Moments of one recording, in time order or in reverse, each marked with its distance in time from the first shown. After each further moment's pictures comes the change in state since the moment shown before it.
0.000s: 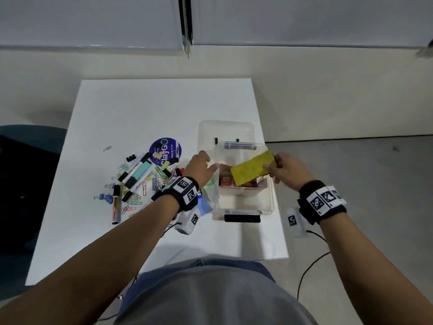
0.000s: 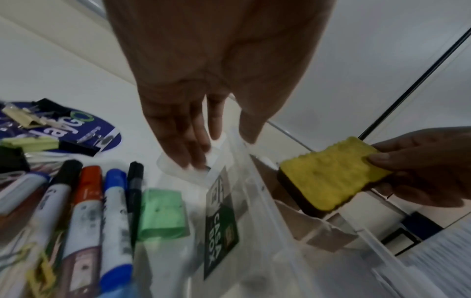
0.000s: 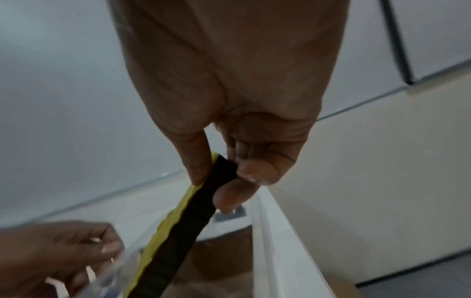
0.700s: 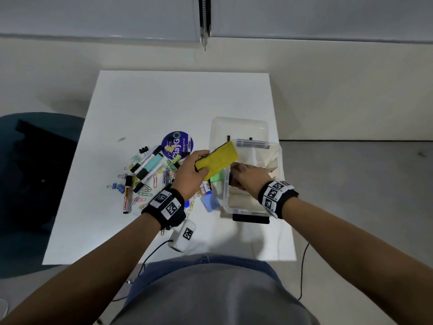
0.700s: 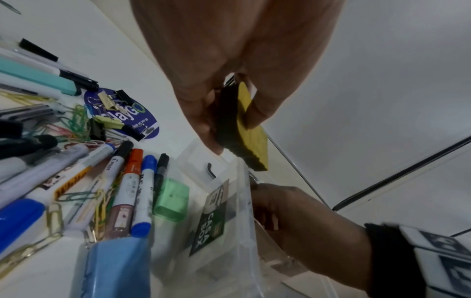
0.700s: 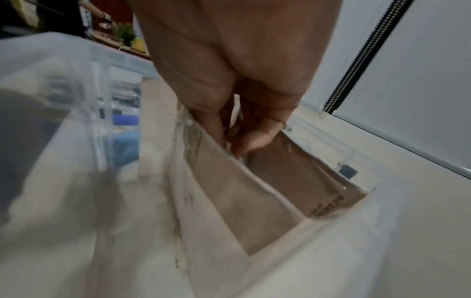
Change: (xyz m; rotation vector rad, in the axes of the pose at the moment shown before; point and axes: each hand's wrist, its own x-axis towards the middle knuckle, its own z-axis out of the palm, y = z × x) left_hand -0.046 -0.032 -0.027 -0.468 0.082 0.049; right_hand 0.043 -0.023 0.109 -0.933 -0.193 -0.553
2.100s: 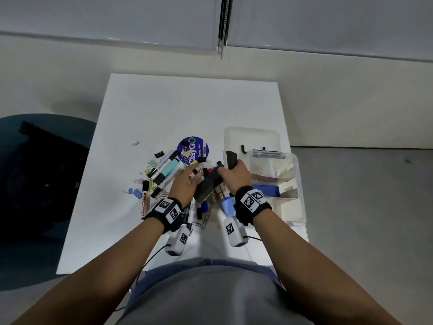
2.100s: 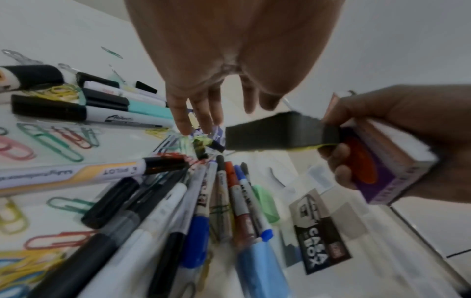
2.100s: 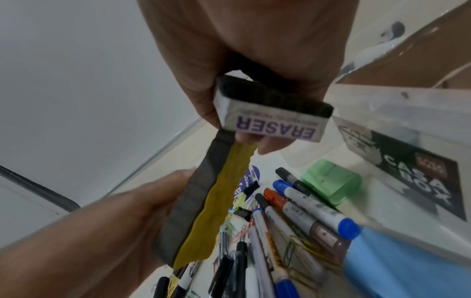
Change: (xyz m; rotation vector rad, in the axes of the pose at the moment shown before) left_hand -0.001 -0.062 -0.071 0.207 0.019 -0.095; right_hand 0.058 -0.124 -0.055 1.270 0.307 0.791
